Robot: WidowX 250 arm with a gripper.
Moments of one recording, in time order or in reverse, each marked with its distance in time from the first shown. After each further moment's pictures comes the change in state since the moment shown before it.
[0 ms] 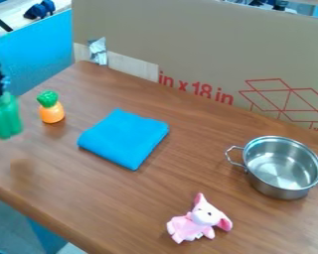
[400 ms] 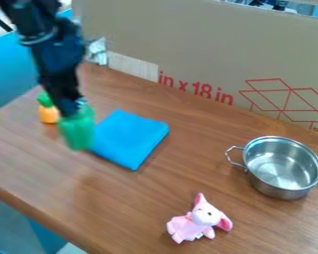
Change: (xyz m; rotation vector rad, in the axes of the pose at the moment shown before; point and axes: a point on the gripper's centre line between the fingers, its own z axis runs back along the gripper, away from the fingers) arm 0.028 -0.102 -0.008 -0.065 -0.017 -0.353
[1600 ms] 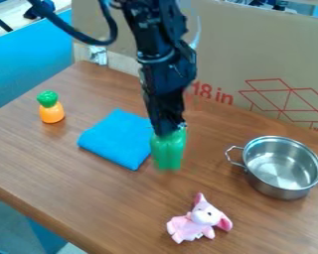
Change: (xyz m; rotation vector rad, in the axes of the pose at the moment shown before) arm 0.070 -0.091 -0.030 -0.069 0.046 -0.258
